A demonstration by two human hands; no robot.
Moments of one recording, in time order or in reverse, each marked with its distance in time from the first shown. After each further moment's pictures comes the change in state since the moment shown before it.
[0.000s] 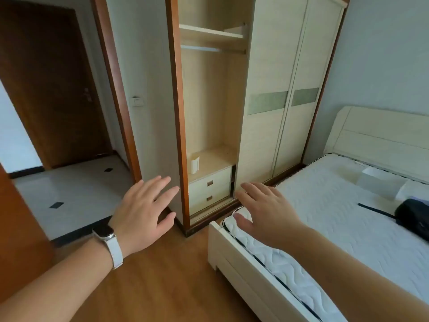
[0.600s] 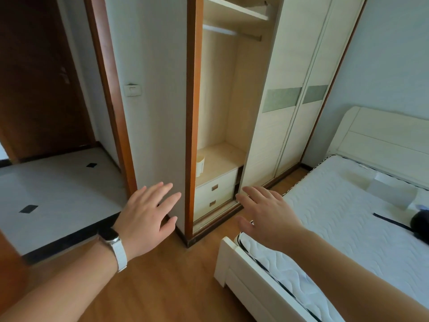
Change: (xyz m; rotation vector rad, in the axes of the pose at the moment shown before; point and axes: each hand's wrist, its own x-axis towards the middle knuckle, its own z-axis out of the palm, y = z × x) left_hand 0.096 -0.223 0.137 -0.071 -0.080 0.033; right_hand 0.249 -0.061 0.079 -0.027 -0.086 0.058
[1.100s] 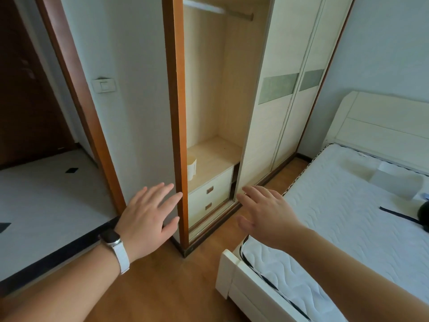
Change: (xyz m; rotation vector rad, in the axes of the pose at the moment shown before) left_hand 0.134 -0.059 0.087 -0.047 -0.045 0.064; right_hand 0.131 0.059 0.061 0.025 -0.004 0.061
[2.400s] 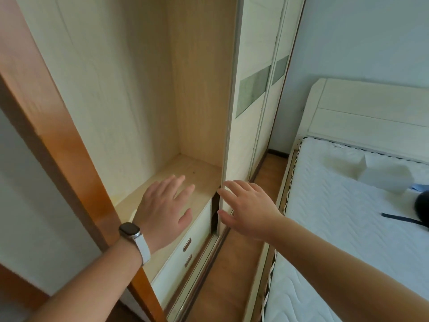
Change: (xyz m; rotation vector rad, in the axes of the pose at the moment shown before) left_hand 0.492 -0.133 0.196 -0.081 0.041 0.229; right_hand 0.422 0.211 0.097 -0.004 0.027 0.156
